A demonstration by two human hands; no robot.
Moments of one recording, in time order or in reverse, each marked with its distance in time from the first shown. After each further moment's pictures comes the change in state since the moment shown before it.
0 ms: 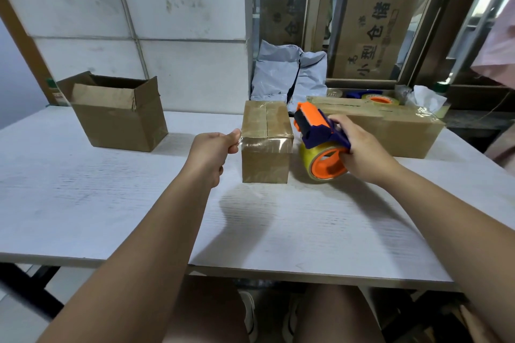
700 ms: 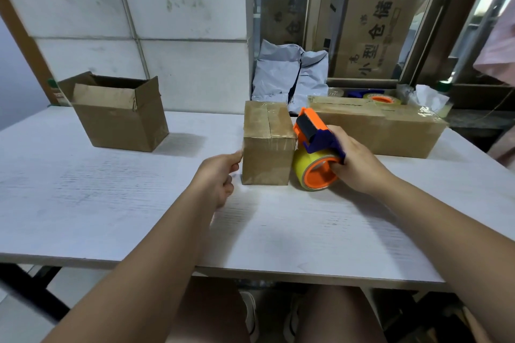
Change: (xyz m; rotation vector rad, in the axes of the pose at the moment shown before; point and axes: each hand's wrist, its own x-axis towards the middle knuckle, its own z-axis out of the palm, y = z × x) left_hand 0.004 -0.028 0.007 -0.198 -0.028 -0.265; right_hand -0.008 0.006 0.019 0.025 -0.051 -0.005
